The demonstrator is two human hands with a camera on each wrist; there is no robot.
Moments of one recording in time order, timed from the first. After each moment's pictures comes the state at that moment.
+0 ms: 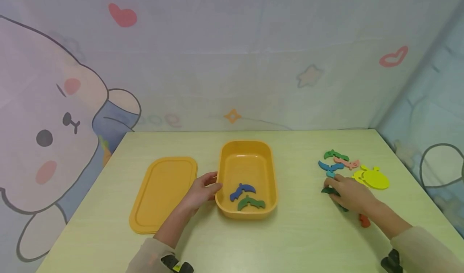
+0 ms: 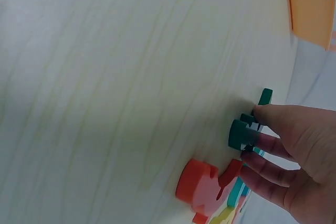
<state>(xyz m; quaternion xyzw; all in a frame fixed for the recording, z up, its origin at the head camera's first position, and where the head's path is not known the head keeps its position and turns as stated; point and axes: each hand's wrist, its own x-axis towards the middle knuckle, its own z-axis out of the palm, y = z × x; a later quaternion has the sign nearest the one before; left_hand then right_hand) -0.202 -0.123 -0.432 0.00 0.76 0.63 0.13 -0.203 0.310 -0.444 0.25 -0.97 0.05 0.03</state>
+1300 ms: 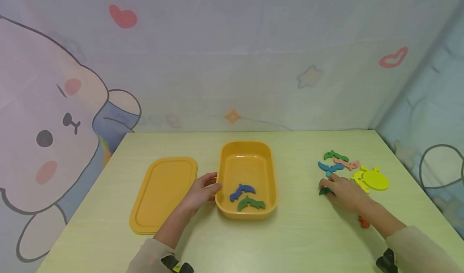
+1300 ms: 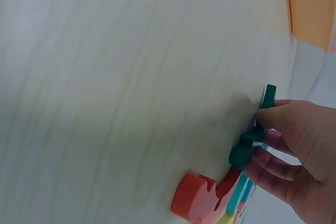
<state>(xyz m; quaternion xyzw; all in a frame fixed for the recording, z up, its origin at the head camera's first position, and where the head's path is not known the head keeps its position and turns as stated) -0.202 -0.123 -0.430 0.00 0.76 0.63 0.14 -0.206 0.300 -0.446 0.27 -0.96 0.07 0.06</state>
